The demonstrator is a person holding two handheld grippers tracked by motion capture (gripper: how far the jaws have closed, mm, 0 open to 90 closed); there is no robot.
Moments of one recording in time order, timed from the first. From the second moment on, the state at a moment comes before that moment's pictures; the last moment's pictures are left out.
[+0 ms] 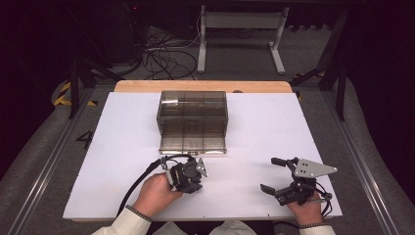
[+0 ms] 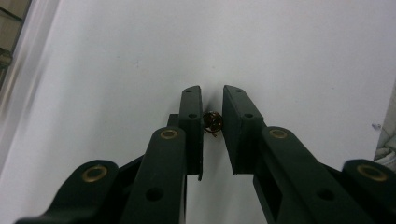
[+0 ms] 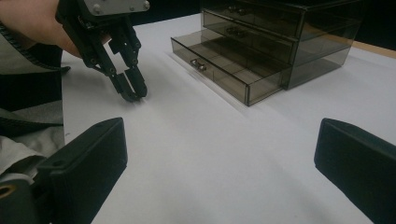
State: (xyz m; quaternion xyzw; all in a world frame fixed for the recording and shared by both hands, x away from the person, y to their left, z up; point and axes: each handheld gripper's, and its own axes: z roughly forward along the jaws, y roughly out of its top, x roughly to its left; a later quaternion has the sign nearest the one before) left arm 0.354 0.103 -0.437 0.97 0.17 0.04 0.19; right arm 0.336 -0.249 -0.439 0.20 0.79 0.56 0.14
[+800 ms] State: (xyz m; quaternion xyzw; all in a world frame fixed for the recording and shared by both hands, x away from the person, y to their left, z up) left arm 0.350 0.112 -0.419 0.95 0.17 0.07 0.24; right arm 0.336 -0.249 -0.439 0.20 0.79 0.56 0.14
